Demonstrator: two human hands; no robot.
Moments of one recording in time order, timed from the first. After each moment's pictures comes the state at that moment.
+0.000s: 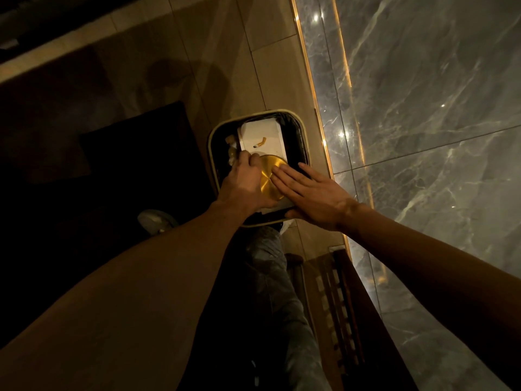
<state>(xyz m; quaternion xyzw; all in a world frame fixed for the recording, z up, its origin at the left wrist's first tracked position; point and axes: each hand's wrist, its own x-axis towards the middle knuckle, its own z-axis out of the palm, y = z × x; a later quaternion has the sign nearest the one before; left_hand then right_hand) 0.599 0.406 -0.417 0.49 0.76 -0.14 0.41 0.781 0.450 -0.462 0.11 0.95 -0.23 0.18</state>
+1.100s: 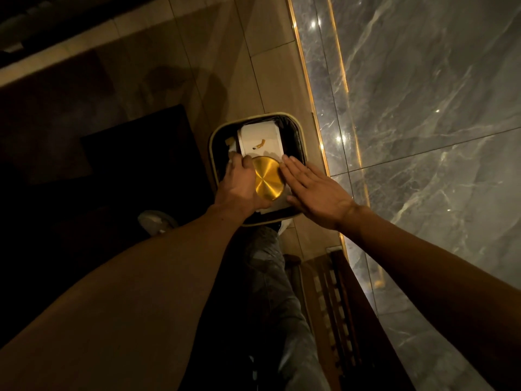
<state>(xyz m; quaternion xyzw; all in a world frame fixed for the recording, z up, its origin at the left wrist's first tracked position) 0.596 0.399 -0.413 0.46 0.79 -0.14 0.39 0.784 0.451 -0.444 0.23 0.90 -0.34 0.16</state>
